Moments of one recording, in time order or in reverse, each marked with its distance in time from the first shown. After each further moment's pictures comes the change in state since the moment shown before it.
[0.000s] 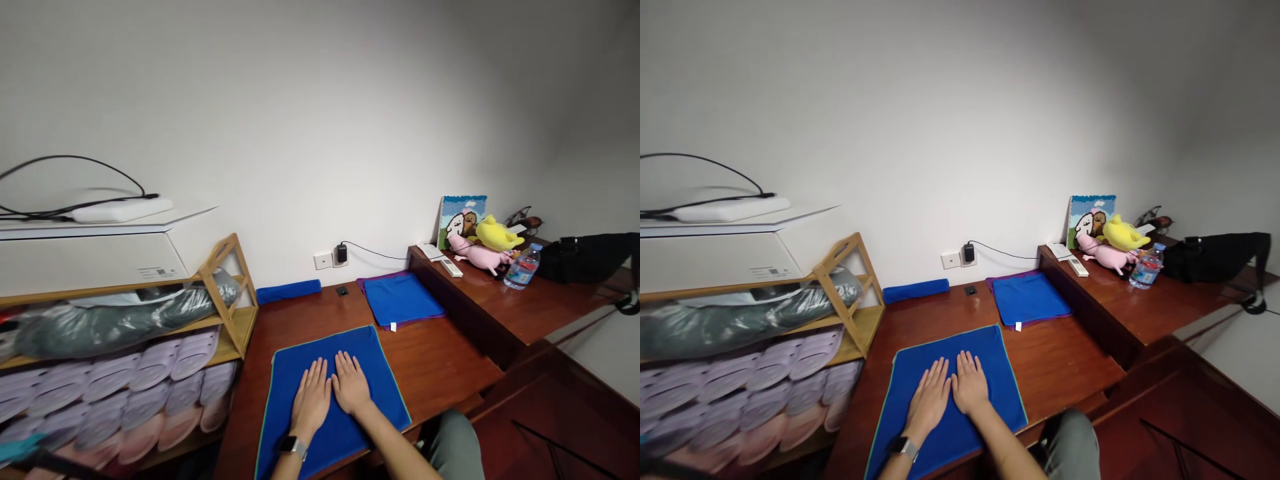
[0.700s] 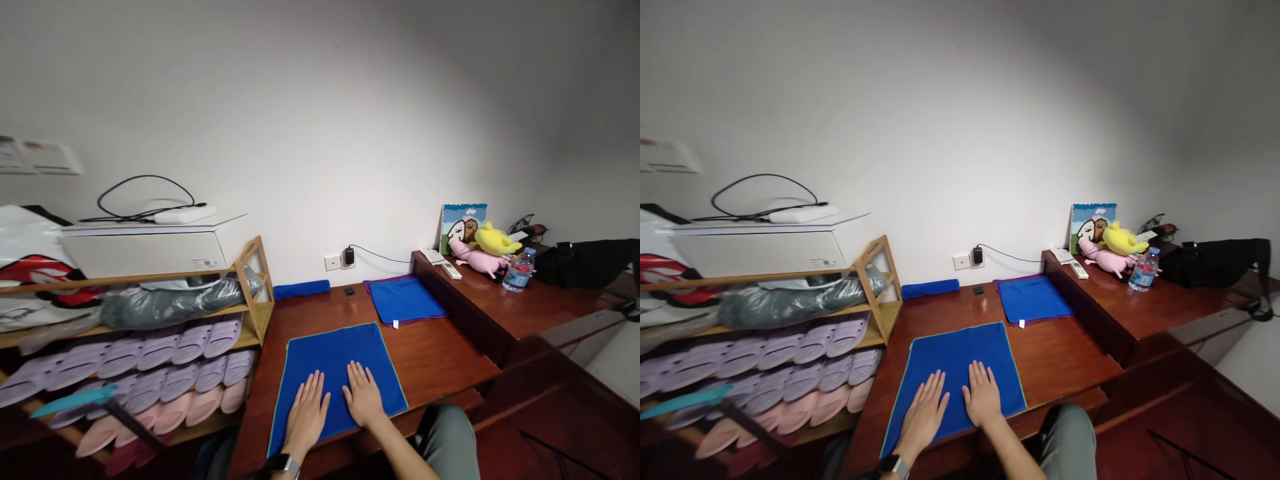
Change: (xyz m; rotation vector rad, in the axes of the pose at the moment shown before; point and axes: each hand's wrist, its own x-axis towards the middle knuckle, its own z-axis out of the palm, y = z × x) left_hand -0.080 -0.009 -0.018 0.000 0.012 -0.050; right_hand -0.073 0.004 -0.004 -0.018 0.003 0.011
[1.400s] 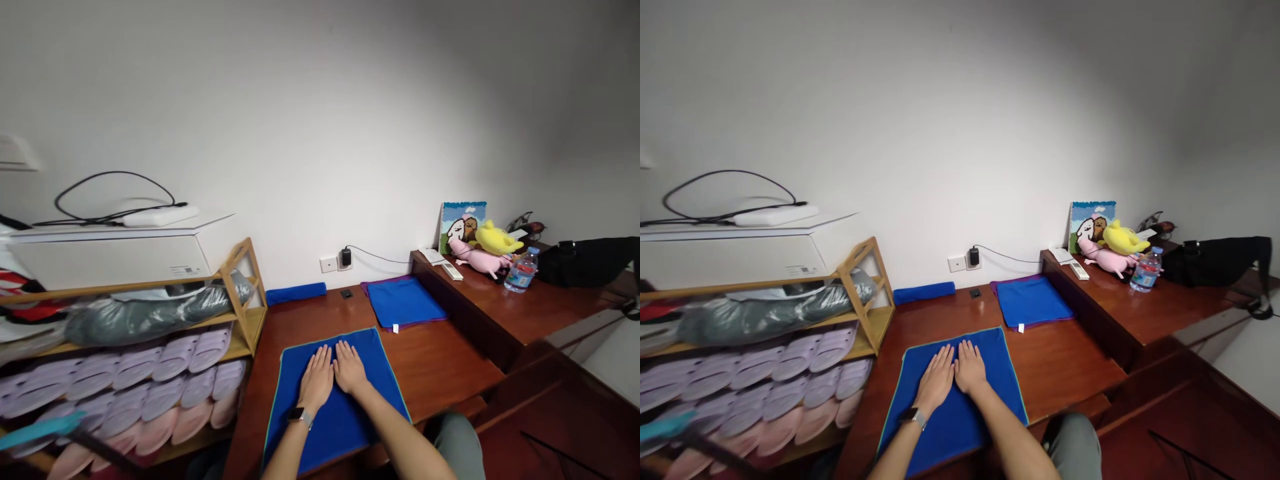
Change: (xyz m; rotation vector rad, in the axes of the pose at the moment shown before) left_hand 0.108 0.015 -0.010 -0.027 0.004 0.062; right_hand 0.101 -0.021 -0.022 0.023 -0.036 0.008
